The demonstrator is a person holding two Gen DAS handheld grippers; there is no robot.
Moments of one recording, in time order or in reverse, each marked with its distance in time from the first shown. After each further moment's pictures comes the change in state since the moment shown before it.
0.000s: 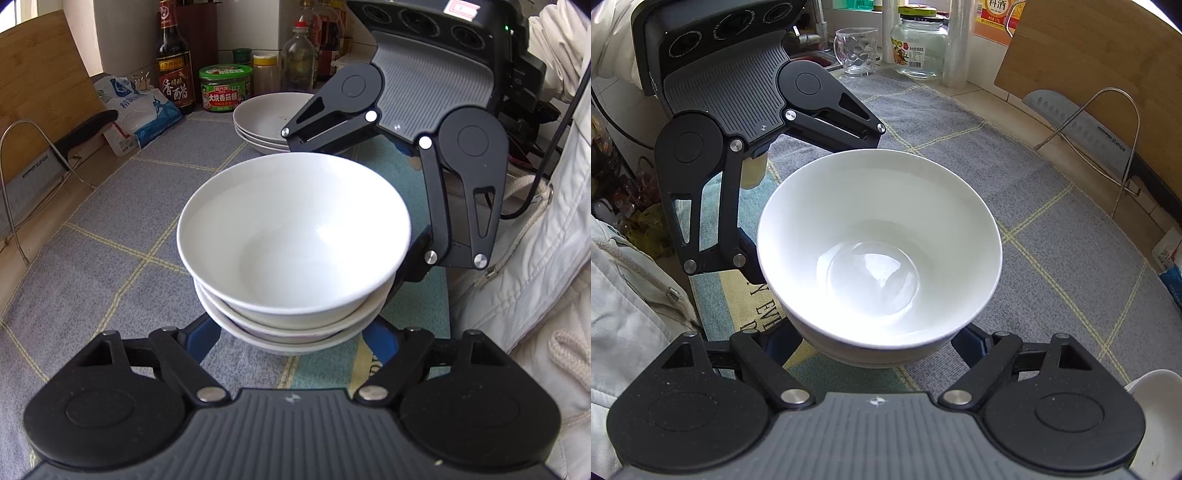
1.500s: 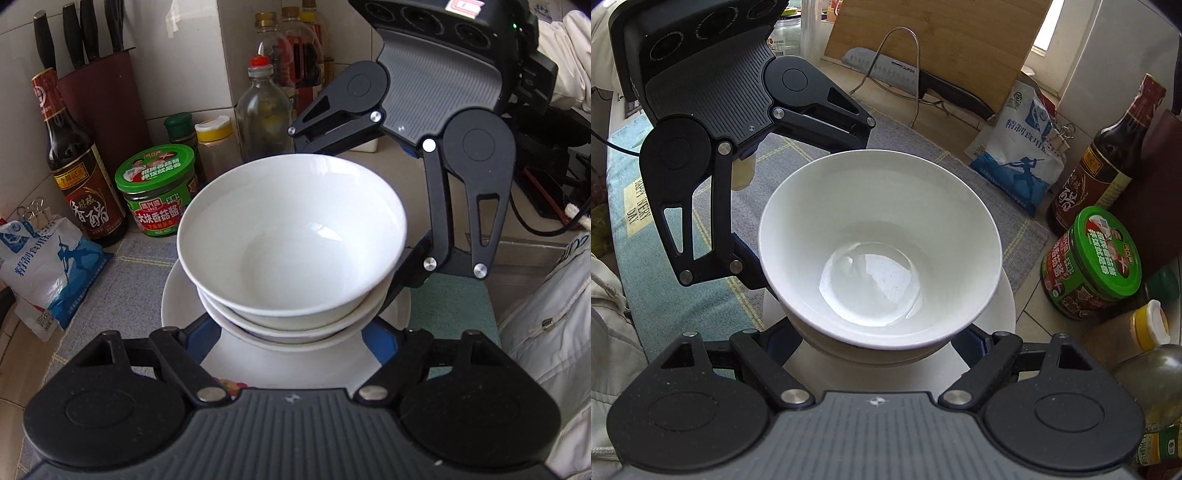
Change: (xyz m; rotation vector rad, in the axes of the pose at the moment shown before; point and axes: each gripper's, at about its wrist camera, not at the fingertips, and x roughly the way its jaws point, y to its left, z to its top) left arm 0.163 -0.025 0.189 0.161 -0.058 -0.001; right arm -0.105 -0.151 -0.131 0.096 0.009 -0.198
